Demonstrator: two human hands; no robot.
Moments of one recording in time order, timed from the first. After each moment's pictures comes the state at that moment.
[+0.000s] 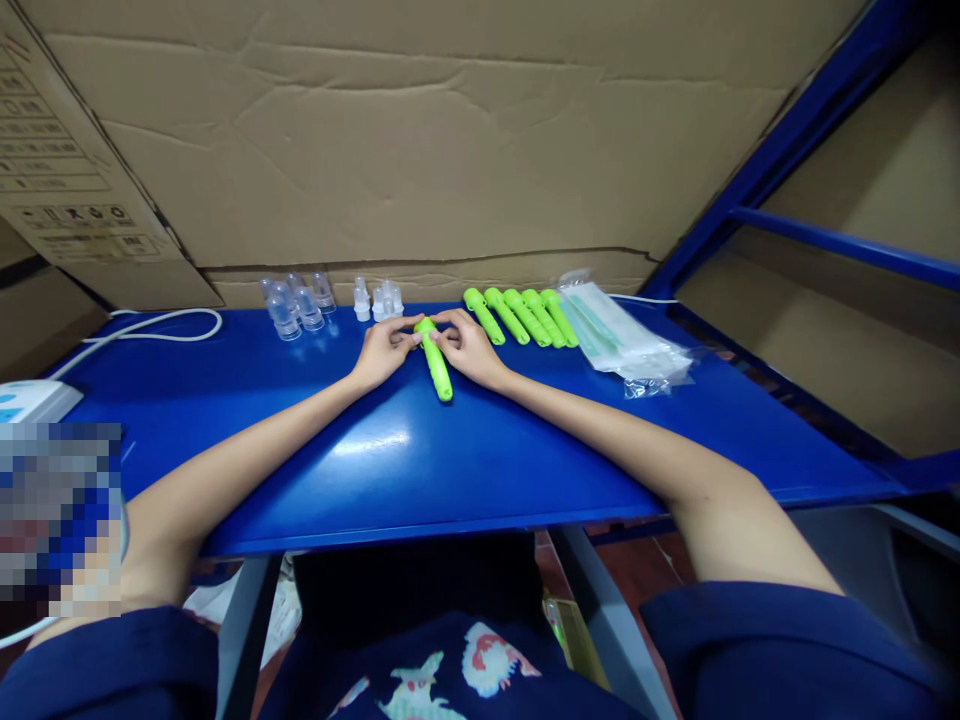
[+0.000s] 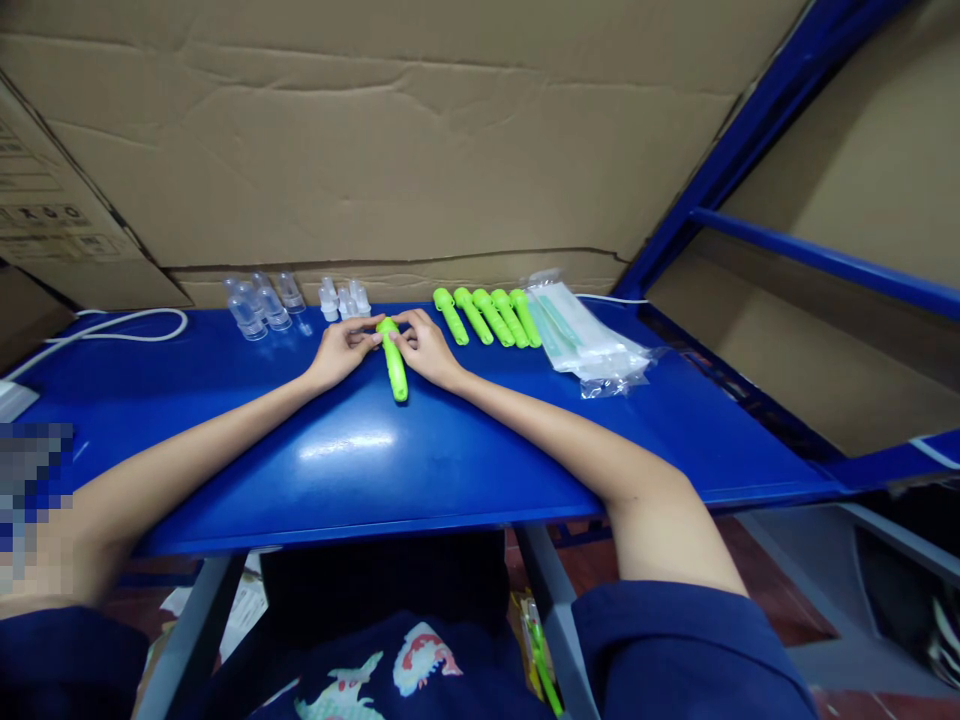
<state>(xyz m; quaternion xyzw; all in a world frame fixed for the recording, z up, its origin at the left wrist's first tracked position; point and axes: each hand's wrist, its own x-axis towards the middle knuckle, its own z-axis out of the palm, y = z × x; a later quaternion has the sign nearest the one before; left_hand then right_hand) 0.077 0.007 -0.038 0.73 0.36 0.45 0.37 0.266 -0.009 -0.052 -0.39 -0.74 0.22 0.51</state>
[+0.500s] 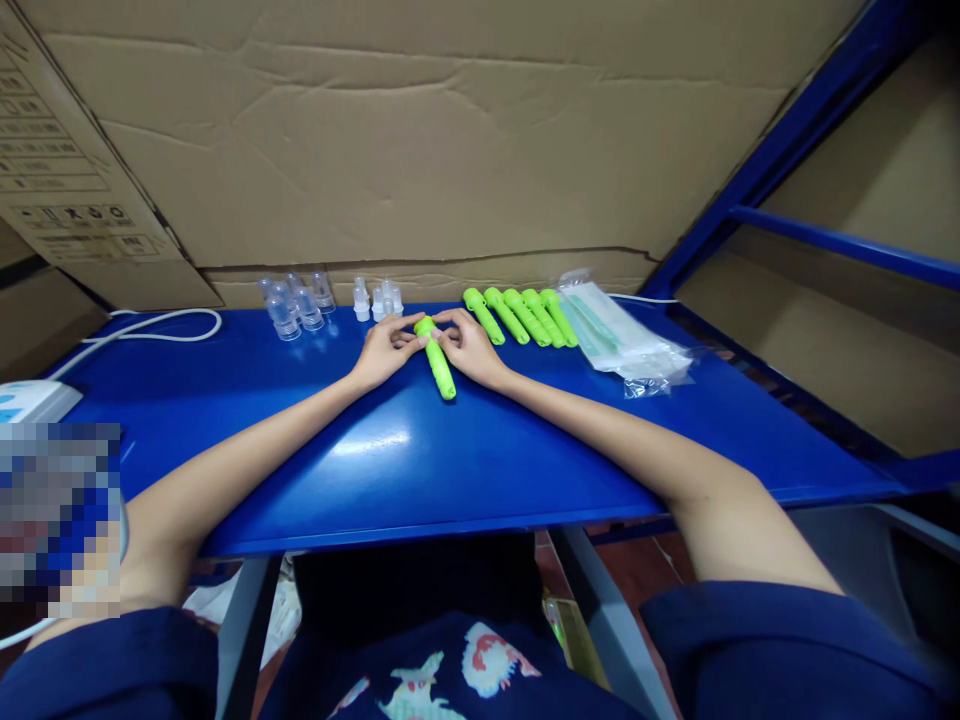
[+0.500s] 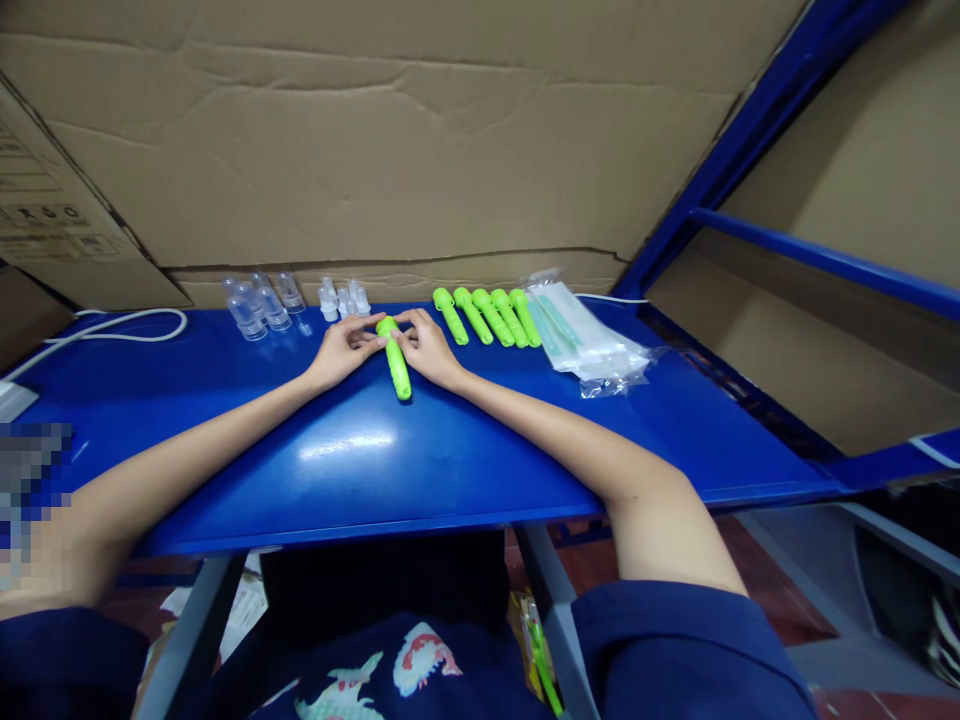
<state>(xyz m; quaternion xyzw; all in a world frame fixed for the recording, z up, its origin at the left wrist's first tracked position) 0.077 0.011 -0.044 0.74 0.35 0.45 0.36 0.266 -0.008 -0.052 -0.40 -0.73 0.21 0.51</state>
